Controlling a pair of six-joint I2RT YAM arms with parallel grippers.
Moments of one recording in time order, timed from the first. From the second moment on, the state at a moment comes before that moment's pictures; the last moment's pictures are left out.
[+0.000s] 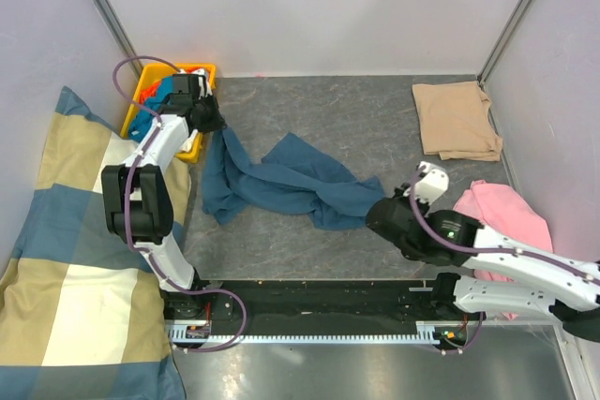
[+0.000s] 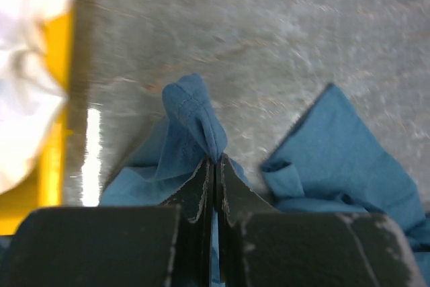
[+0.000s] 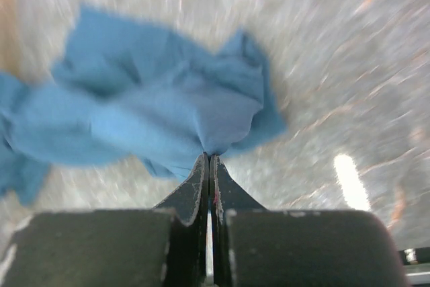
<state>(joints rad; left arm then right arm) -0.02 1.78 1.41 -0.41 0.15 -0.29 1.15 0.94 0.90 -0.96 0.89 1.32</state>
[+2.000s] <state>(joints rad) -0.16 1.46 1.04 -0.49 -0.03 -0.39 1.01 0.90 1.05 -1.29 1.11 1.30</state>
